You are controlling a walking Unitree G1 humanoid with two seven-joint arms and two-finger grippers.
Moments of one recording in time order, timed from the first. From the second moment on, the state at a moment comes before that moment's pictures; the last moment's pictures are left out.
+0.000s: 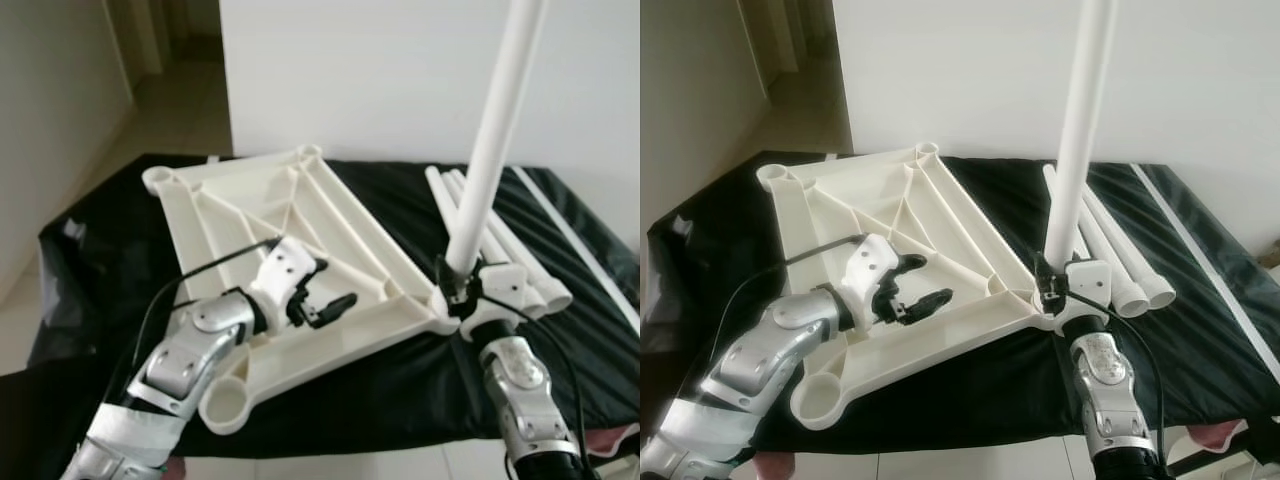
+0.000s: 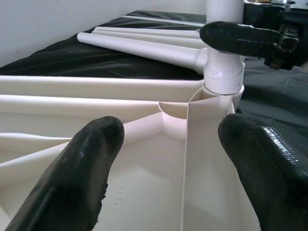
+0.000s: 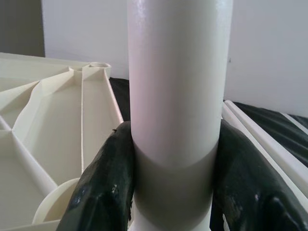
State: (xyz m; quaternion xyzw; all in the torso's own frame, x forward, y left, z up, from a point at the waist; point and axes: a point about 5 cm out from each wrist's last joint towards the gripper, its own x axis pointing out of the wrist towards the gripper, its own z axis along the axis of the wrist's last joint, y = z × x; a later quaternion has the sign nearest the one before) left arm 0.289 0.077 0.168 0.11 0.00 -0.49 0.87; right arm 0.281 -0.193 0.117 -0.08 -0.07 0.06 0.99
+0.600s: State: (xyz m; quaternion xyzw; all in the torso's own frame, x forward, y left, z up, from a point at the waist) left arm 0.289 0.078 0.168 0.11 0.00 -0.48 0.87; right arm 0.249 -0.198 0.101 -0.02 -0.14 0.05 0.99
